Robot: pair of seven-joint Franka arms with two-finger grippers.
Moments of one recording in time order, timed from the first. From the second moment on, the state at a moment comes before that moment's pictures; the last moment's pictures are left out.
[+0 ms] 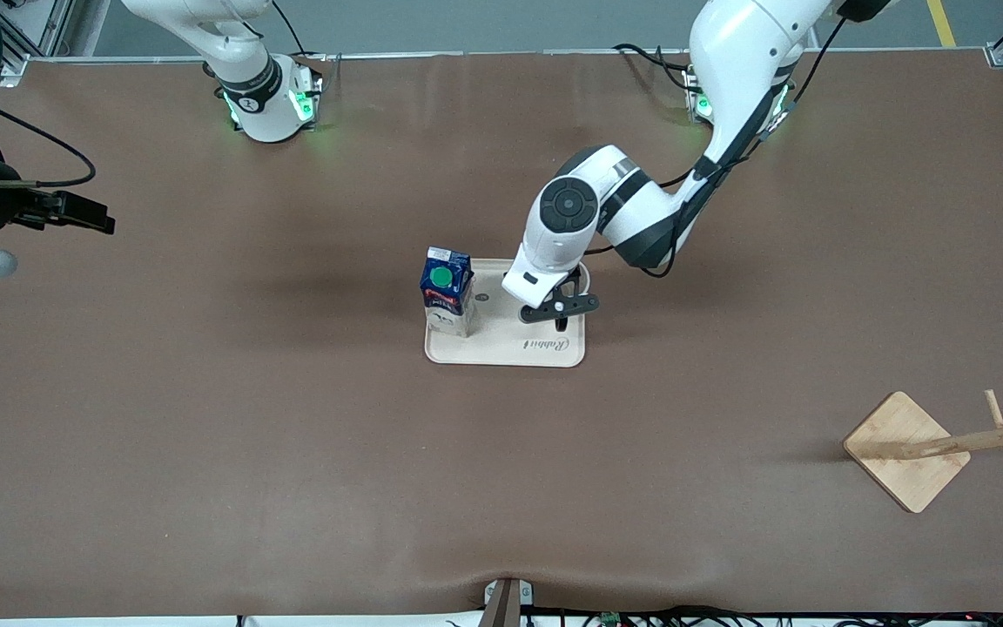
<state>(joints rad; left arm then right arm) -0.39 0.54 -0.40 -1.71 0.11 2.22 -1.00 0.00 0.04 -0.04 -1.61 0.01 1.42 0.03</state>
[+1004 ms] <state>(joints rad) -0.05 0.33 -0.39 -1.71 0.12 2.16 -0.94 0.12 0.05 -0.03 -1.61 0.13 1.38 0.19</state>
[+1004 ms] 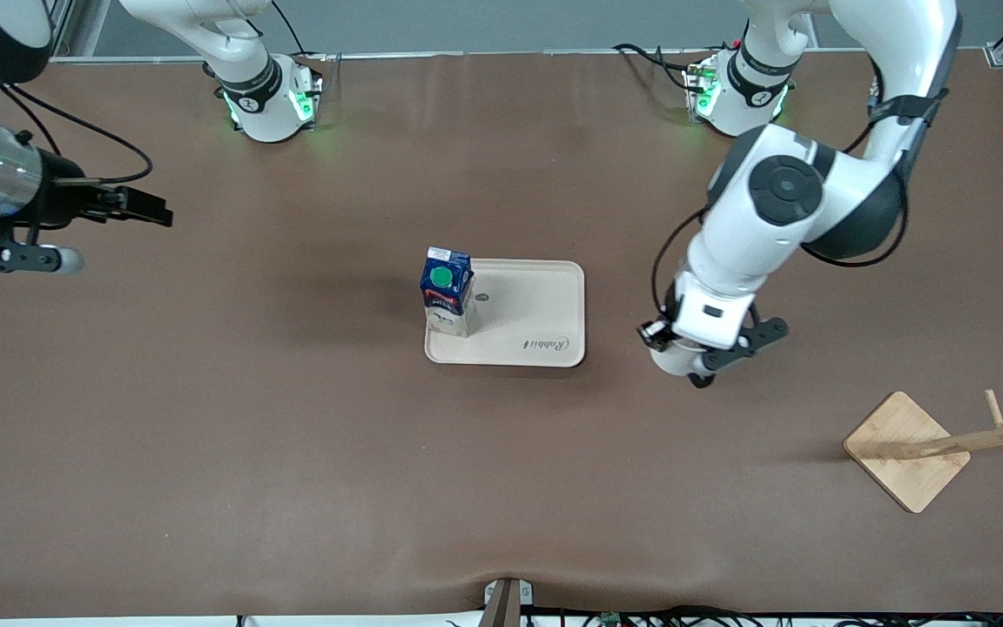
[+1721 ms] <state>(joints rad) 0.10 0.34 -0.38 -1.69 0.54 2.10 -0.84 0.28 0.20 -0.02 -1.62 0.21 1.55 0.47</state>
